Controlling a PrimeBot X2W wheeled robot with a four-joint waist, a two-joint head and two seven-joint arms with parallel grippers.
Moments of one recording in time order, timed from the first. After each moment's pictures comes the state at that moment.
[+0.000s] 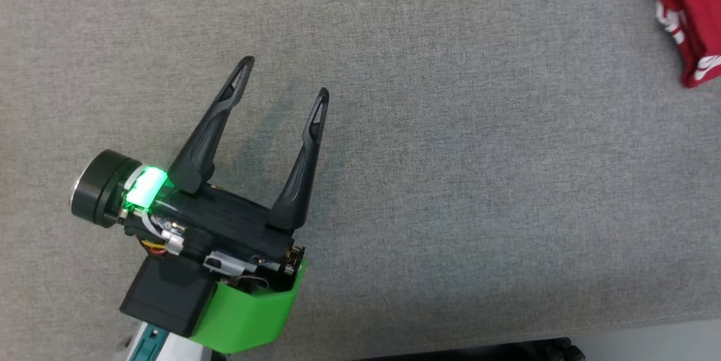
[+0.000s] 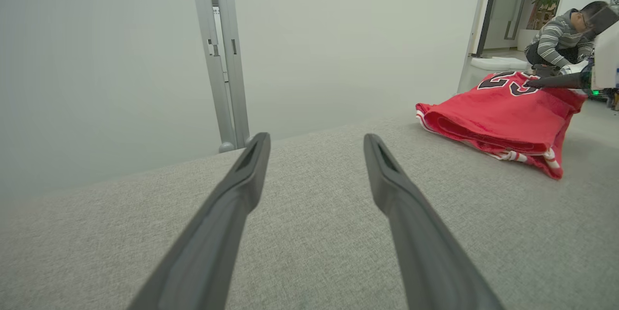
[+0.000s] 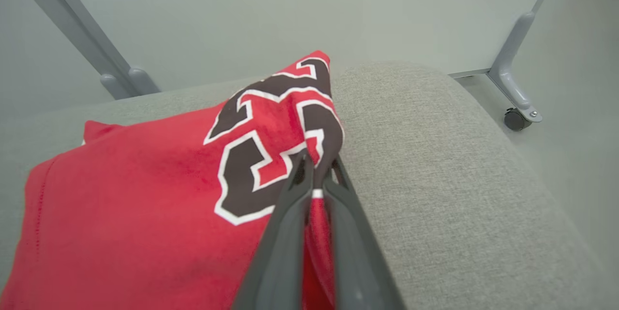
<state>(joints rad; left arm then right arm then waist) -0.26 0.11 -0.32 -0.36 0.00 -0.12 -0.26 -0.78 -1.08 0.44 0.45 1.26 0.13 -0.20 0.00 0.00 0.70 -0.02</state>
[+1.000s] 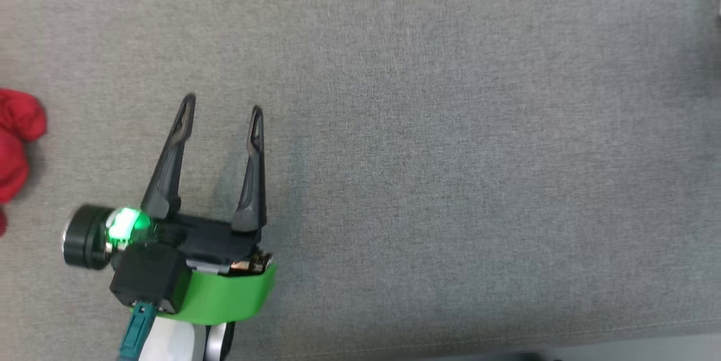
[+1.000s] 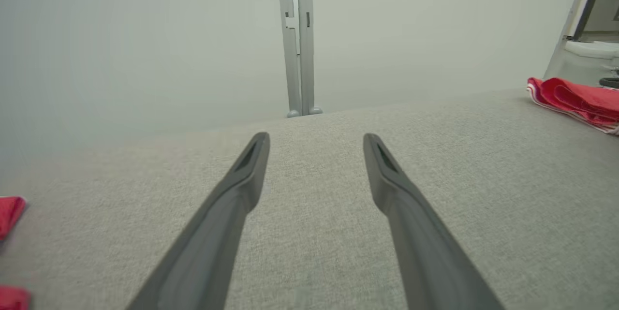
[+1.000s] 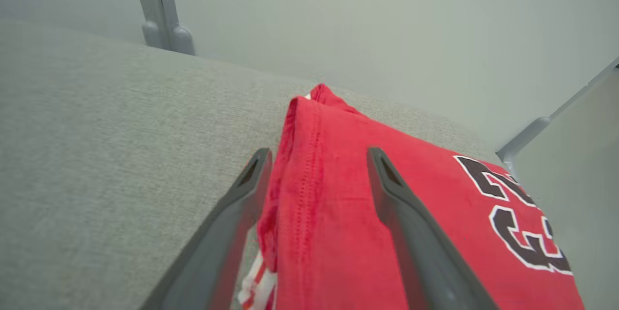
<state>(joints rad) -0.16 0.10 -0.25 -0.25 -0.05 0.02 -0.26 -0.79 -0.80 0.38 0.57 0.64 0.13 -0.26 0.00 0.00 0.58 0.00</state>
